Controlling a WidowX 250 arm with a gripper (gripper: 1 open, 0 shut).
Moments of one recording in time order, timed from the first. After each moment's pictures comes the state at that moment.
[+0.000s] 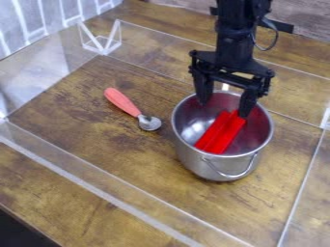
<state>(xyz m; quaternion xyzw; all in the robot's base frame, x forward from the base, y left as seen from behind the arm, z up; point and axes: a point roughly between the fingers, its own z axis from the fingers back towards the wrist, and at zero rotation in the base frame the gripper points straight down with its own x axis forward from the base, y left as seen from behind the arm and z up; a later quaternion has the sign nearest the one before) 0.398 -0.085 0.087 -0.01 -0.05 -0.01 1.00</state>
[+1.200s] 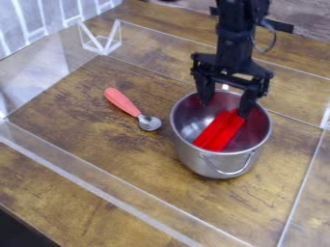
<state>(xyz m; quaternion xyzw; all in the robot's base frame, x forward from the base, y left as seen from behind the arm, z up) 0.409 -0.082 0.070 -0.01 -0.05 0.00 1.00</state>
